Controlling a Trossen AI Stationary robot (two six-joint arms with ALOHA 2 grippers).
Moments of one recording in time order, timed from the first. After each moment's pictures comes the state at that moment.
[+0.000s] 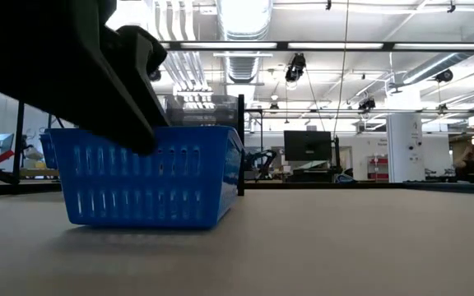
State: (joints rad) left arm -0.67 1.86 1.16 -0.22 -0.50 -0.36; right arm 1.06 2.29 1.62 -0.84 1.10 1.30
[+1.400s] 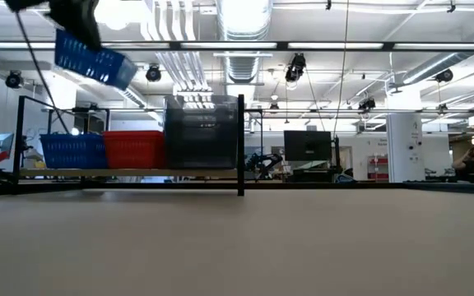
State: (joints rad) left arm -0.37 1.25 1.29 -1.57 -0.76 -0.29; right arm 1.06 2.29 1.62 -0.82 1.10 1.29
